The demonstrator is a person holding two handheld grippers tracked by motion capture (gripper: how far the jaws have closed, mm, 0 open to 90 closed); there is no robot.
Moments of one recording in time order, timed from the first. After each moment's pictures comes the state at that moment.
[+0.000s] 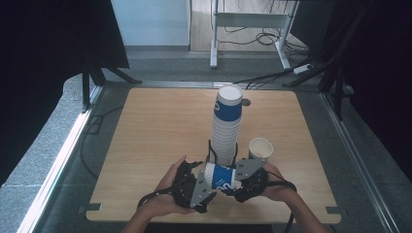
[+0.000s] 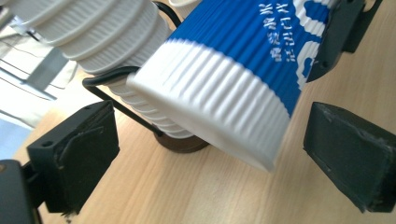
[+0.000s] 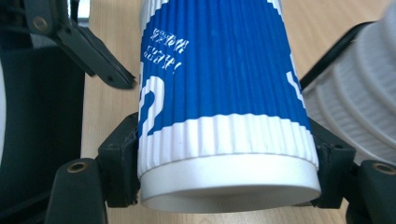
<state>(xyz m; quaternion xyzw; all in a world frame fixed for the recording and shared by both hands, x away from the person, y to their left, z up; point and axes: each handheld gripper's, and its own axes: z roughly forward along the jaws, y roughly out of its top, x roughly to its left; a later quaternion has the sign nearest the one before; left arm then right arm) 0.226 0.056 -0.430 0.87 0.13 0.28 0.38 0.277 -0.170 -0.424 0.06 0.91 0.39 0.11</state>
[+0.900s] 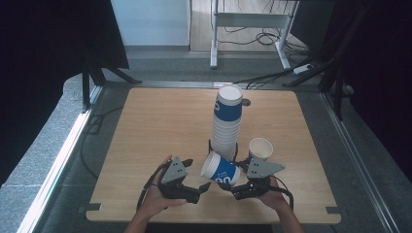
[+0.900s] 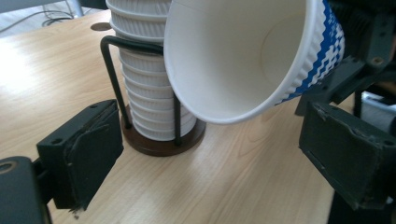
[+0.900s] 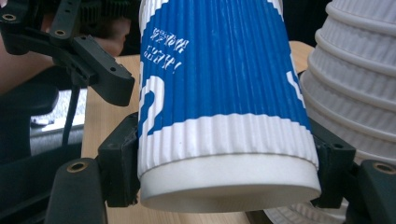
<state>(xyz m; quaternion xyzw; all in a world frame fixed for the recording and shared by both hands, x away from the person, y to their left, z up) 0.244 0.094 -0.437 0.79 0.29 0.13 0.52 0.274 -0.183 -0.448 0.13 0.80 0.57 0.11</state>
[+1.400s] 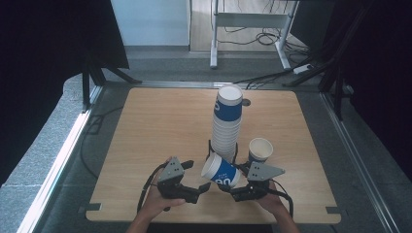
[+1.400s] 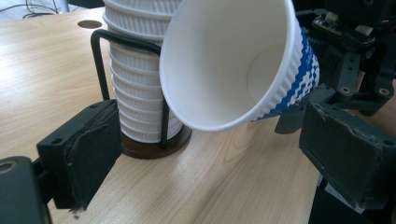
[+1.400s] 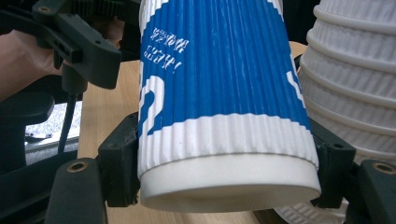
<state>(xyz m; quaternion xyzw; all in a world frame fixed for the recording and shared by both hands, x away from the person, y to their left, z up) 0.246 0.095 -0.444 0.78 0.30 0.10 0.54 0.272 -0.185 -0.465 0.15 0.79 0.58 0.11</state>
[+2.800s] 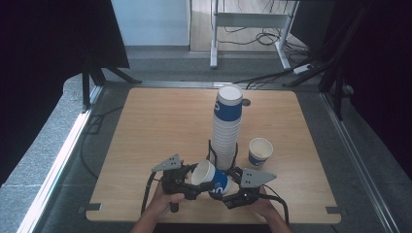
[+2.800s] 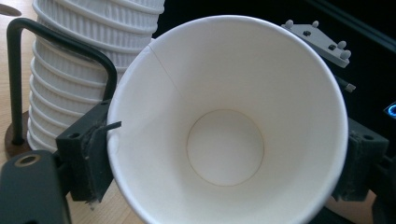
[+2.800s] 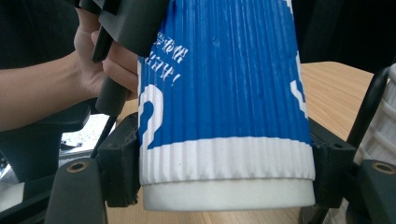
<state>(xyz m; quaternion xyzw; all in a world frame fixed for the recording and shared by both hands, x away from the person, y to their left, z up) 0.262 0.096 -0.455 0.72 0.29 -0.06 0.63 0.264 -0.164 -0.482 0.10 0.77 0.63 0.07</state>
